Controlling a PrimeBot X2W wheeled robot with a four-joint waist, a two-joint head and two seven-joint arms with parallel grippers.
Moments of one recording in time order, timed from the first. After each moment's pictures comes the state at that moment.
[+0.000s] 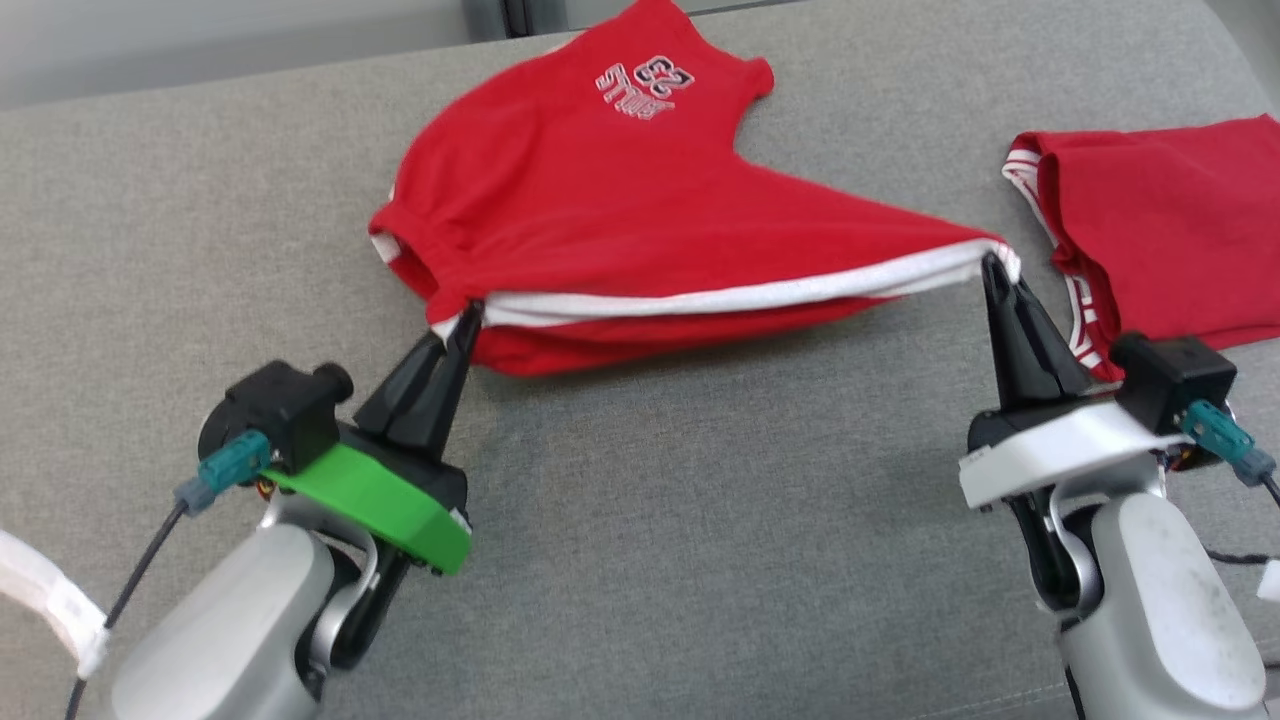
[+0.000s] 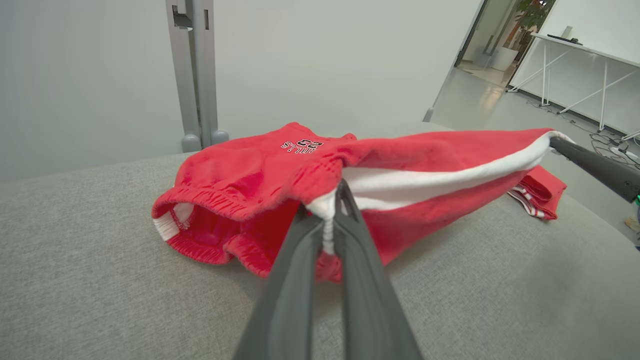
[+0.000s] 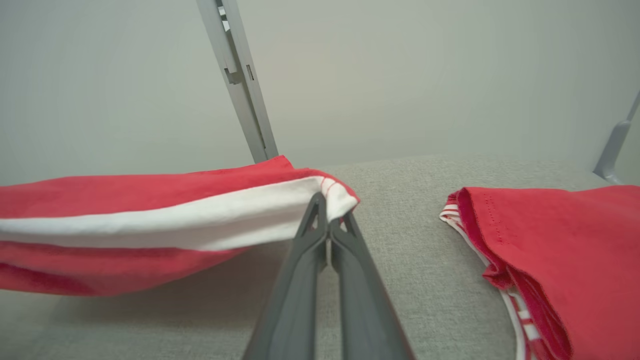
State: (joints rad) left arm -0.53 0.48 -0.76 0.17 -0.81 -0.04 -0.26; right arm -0.36 -0.05 0.01 0.23 0.25 0.13 -0.21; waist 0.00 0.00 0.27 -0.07
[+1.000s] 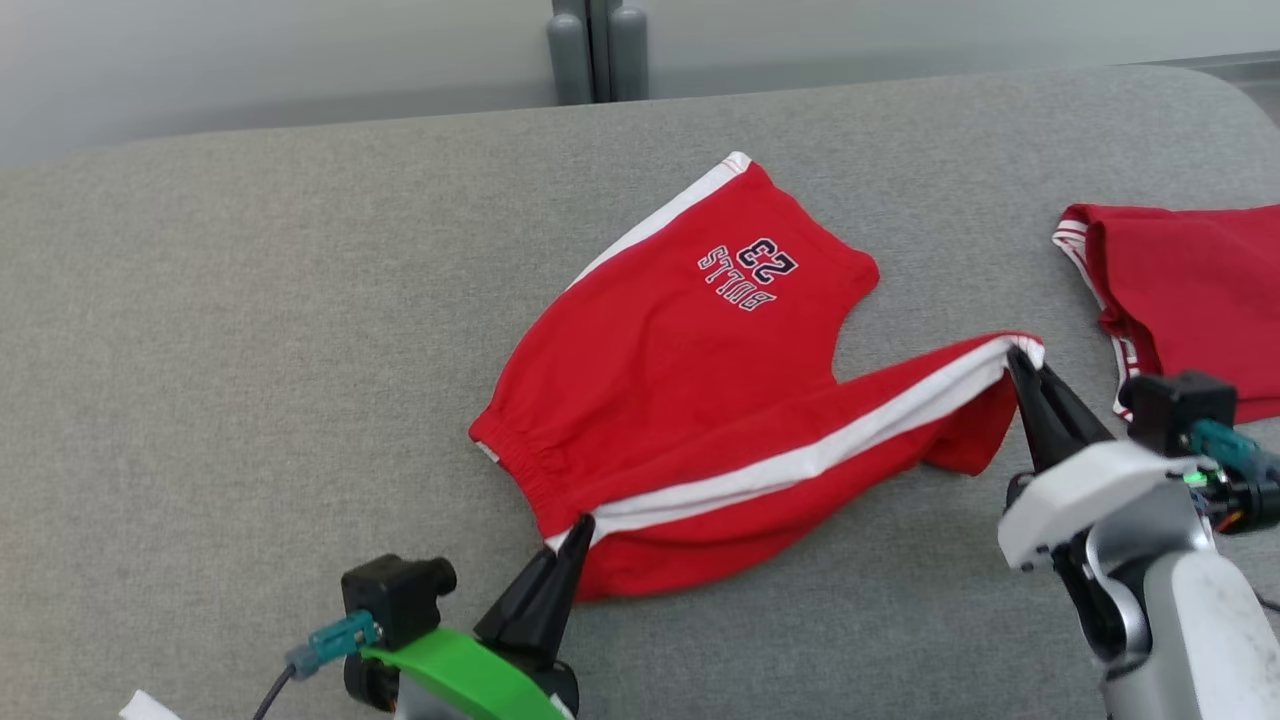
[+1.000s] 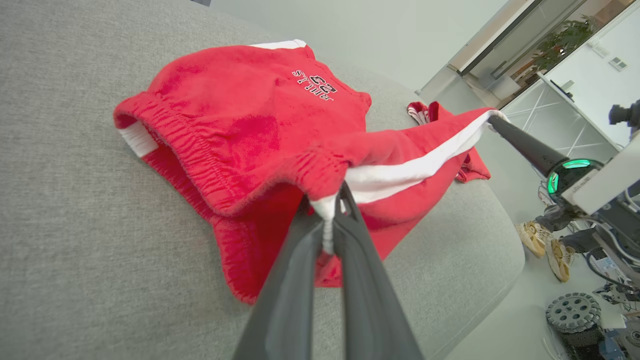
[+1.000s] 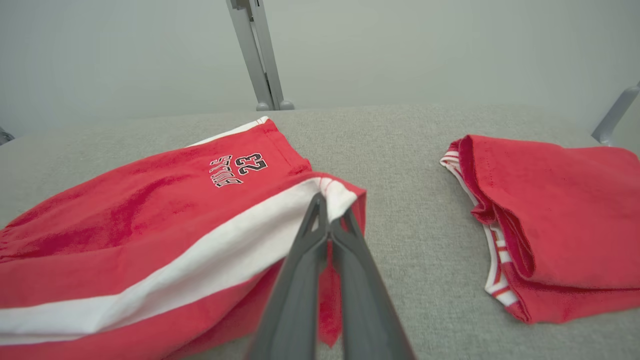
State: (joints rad) left arm -0.17 0.40 -0.83 -0.02 -0.99 0.07 -0.21; right arm -0.16 -0.05 -0.07 0.02 0.19 0.13 0.13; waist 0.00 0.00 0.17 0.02
